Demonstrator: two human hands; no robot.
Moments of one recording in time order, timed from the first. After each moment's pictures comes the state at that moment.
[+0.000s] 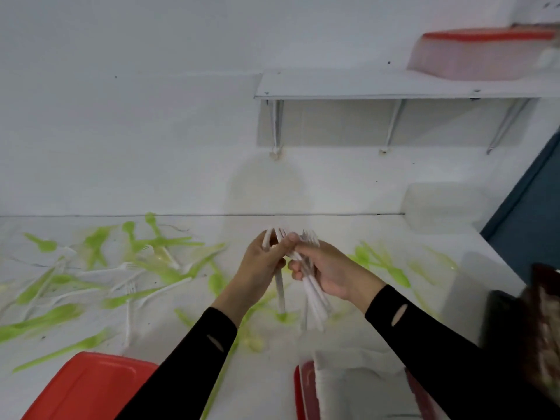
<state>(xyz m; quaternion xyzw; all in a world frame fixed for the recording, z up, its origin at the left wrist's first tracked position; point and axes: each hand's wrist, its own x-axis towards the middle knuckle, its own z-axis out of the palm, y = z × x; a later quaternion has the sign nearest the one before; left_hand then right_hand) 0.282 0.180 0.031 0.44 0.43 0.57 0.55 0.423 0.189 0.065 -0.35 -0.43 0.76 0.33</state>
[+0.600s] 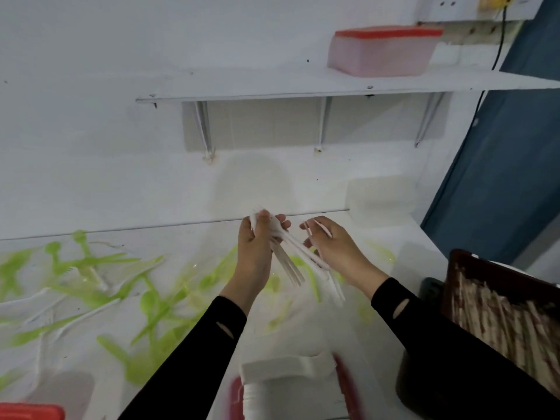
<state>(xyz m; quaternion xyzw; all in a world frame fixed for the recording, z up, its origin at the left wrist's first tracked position) 0.423 0.226 0.046 0.35 0.42 0.66 0.52 0.572 0.225 0.062 -0.55 -0.58 0.45 0.39</state>
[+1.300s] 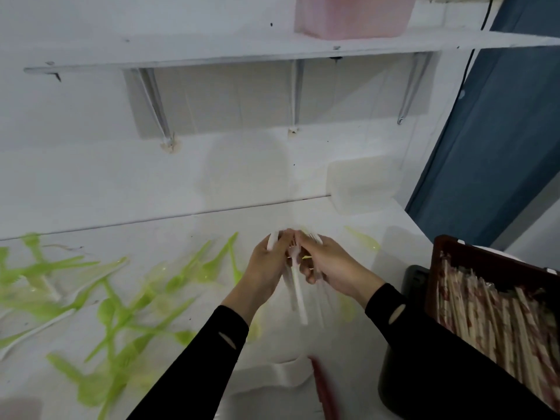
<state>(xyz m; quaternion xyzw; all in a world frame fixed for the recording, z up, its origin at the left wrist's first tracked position) 0.480 0.243 -0.003 0.44 0.48 0.47 0.59 0.611 0.237 0.018 -0.51 -0.47 0.62 0.37</state>
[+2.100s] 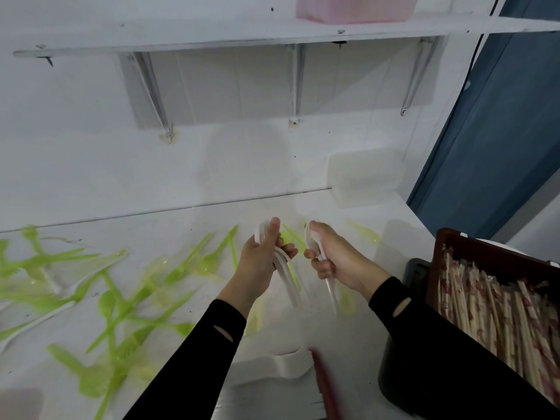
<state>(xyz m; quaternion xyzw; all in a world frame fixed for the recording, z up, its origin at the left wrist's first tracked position) 0.469 0.247 -0.012 0.31 0.47 0.53 0.64 0.622 0.246 0.012 -0.58 -0.39 0.64 0.33</state>
